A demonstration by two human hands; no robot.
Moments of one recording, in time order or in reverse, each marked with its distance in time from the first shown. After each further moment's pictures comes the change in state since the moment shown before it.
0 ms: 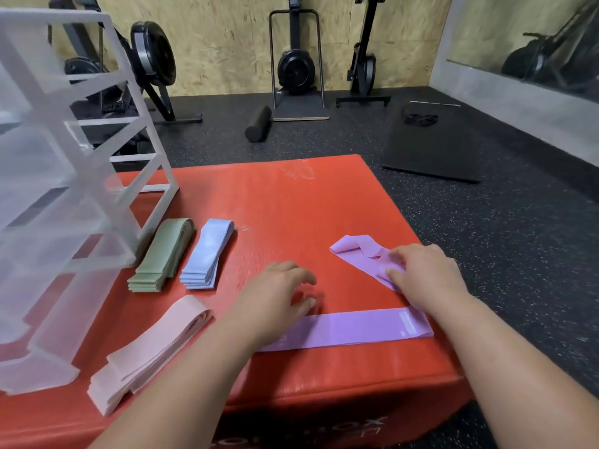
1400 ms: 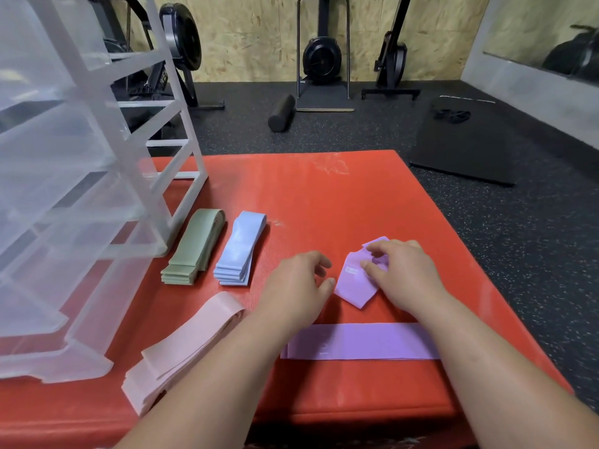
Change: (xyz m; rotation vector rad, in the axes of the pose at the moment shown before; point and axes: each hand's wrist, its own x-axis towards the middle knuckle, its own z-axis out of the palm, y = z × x) left_hand 0.009 -0.023 -0.008 -0.217 0.071 -0.367; right_hand 0.029 -0.093 0.039 0.255 -0.004 -0.128
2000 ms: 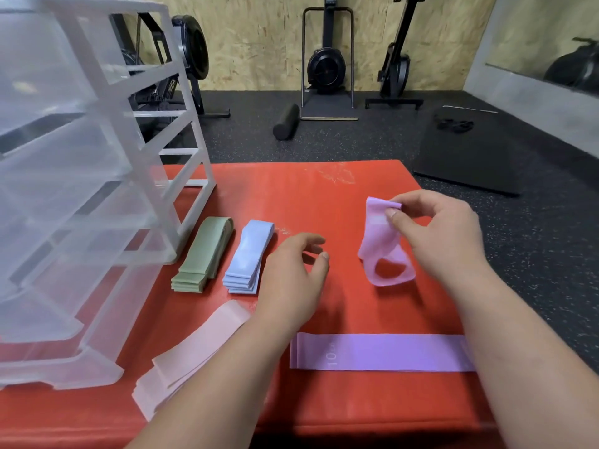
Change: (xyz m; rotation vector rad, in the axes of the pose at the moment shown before) left_hand 0.005 0.005 -0.021 -0.325 0.334 0.037; right_hand 0.002 -0.046 -0.083 0.495 0.359 -0.062
